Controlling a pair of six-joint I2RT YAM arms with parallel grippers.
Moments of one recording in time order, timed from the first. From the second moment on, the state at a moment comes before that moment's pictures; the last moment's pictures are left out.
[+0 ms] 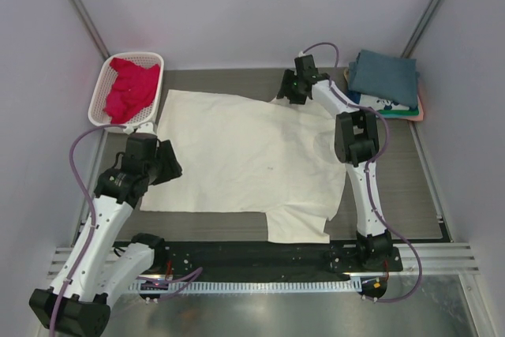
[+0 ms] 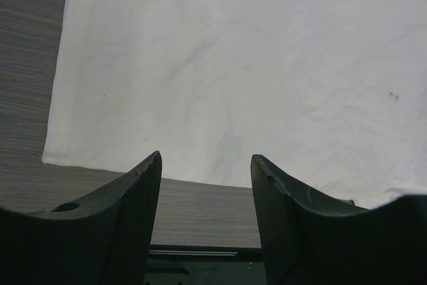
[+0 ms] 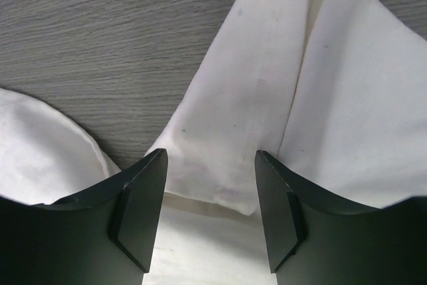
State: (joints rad) left arm -0.25 0.83 0.87 -0.86 -0.12 -0.48; right arm 0.27 2.49 2.15 -0.48 -0.10 0.50
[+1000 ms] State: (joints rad) left arm -0.25 0.83 0.87 -0.84 -0.12 -0.48; right arm 0.29 2.47 2.09 -0.49 0.09 0.44
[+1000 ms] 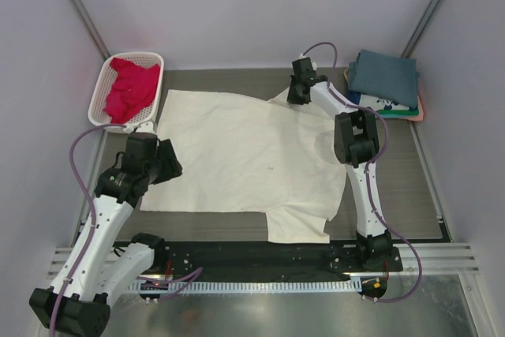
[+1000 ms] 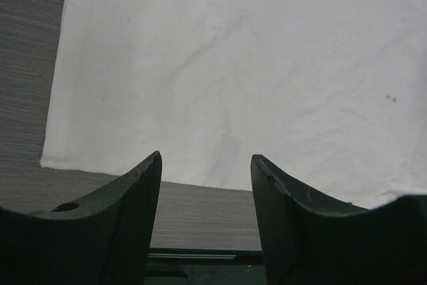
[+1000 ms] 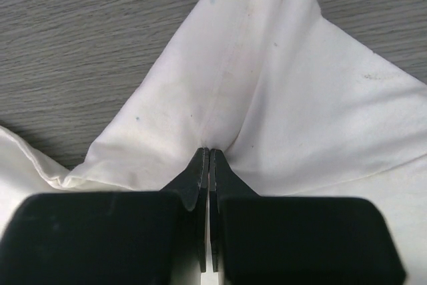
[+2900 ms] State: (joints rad) left arm -0.25 1.05 0.77 -0.68 -0.05 -0.71; right arm 0.17 2.36 1.89 -0.18 -0.18 0.57
